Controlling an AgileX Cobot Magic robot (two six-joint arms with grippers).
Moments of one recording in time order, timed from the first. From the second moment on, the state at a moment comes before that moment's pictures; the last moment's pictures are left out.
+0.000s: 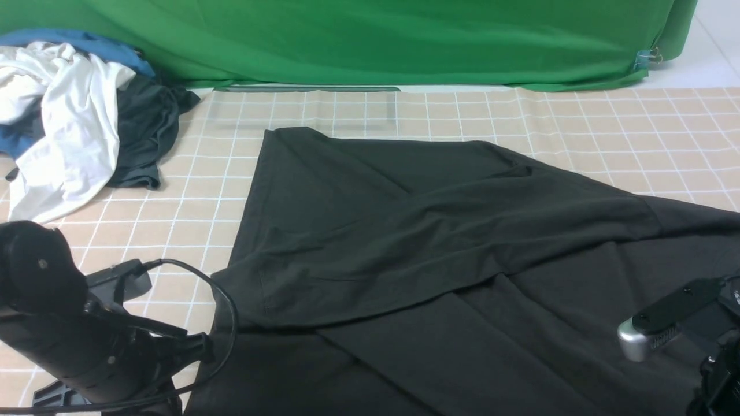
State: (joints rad) right arm 0.40 1.30 -0.63 -0.08 1.02 0.03; left arm -0.09 1.40 -0.62 -0.22 0.81 -0.22
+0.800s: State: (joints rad) right arm 0.40 1.30 -0.63 -0.07 0.93 0.06; left arm -0.09 1.35 -0.56 -0.23 0.98 -0.22
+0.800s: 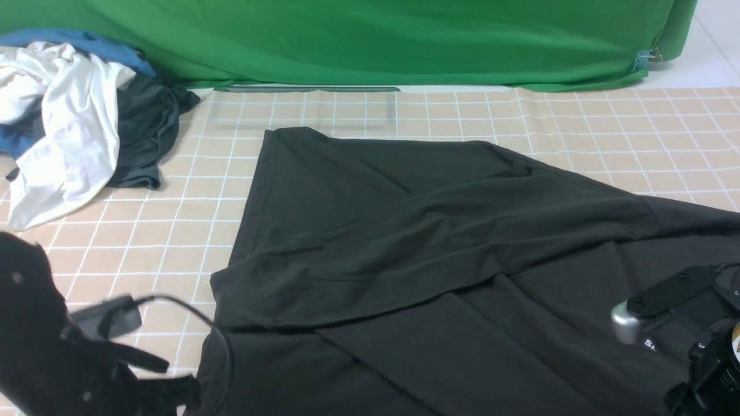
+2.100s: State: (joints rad) right arm 0.40 1.30 -0.63 -0.07 0.88 0.11; left arm -0.34 1.40 -0.53 -0.11 0.77 -0.43
